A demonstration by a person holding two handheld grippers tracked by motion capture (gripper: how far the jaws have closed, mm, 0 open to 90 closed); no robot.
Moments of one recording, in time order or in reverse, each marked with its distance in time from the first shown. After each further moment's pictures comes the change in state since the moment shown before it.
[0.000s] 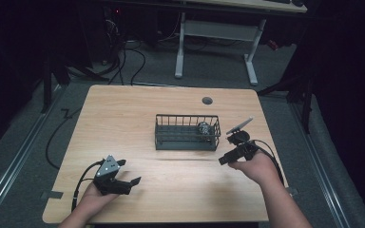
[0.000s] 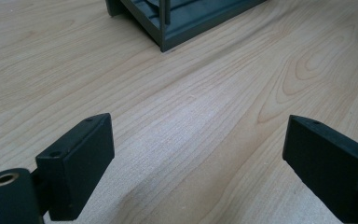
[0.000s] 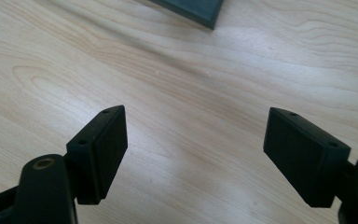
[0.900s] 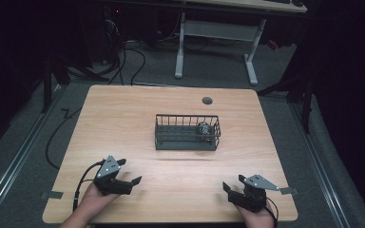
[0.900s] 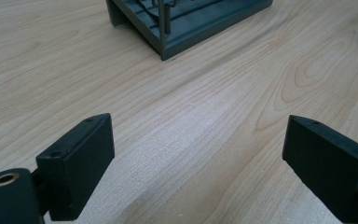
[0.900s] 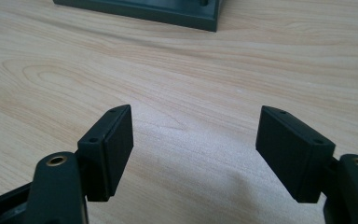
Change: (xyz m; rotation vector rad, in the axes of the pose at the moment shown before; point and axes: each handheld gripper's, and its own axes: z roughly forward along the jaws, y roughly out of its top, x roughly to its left) left arm -0.005 0.003 -0.001 -0.023 0.019 0.012; right arm 0.015 -0.149 0.063 -0.675 -0.014 0.028
